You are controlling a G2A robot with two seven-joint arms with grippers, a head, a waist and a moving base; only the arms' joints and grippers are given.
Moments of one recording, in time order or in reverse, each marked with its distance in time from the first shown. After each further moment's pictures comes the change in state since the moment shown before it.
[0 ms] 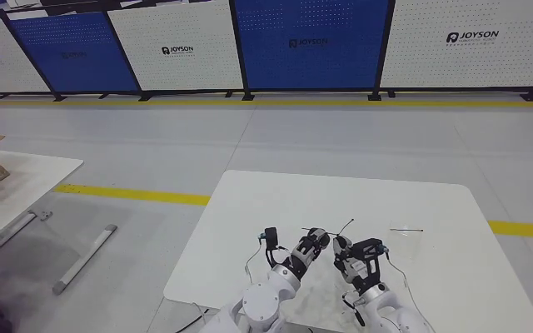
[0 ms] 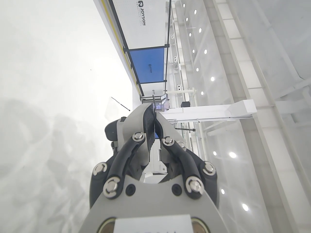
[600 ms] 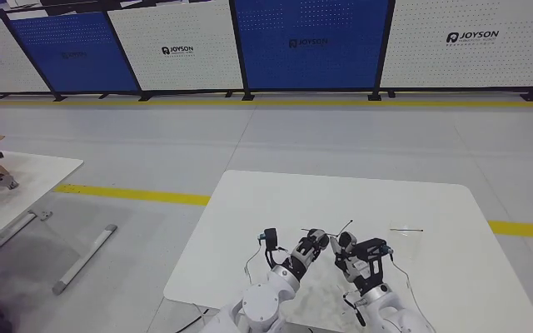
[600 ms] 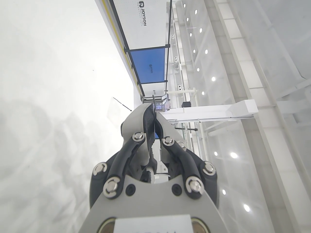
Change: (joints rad) left arm 0.006 -0.002 -0.003 0.007 0.009 -0.003 -0.007; right arm -0.020 0.004 0.007 -0.047 -0.006 0.013 -0.021
